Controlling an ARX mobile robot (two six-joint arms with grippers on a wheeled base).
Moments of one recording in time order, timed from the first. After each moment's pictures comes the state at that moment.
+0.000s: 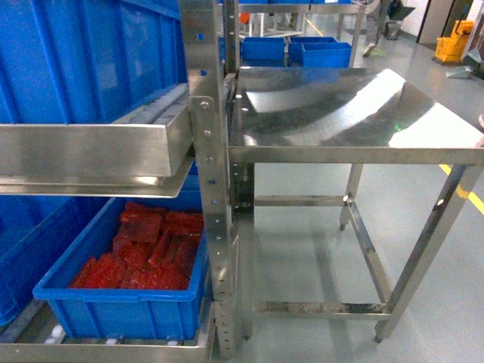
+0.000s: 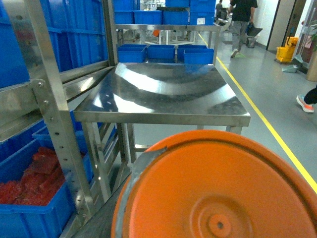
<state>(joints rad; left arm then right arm) 0.00 0.01 0.01 -0.01 0.00 0.00 0.00 0.01 0.01 0.00 0.00 0.01</state>
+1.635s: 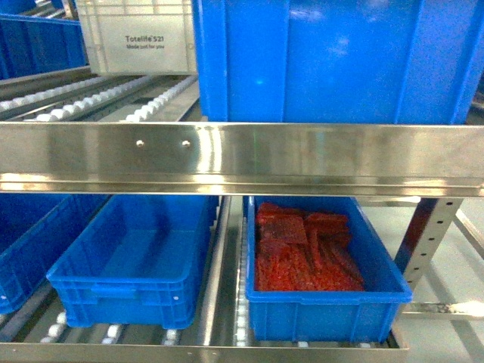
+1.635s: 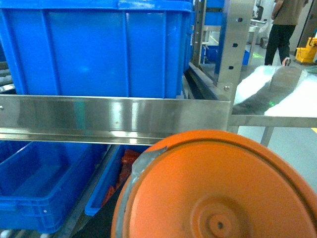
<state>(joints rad) 0.00 0.01 0.01 -0.01 0.00 0.00 0.00 0.01 0.01 0.00 0.00 0.01</state>
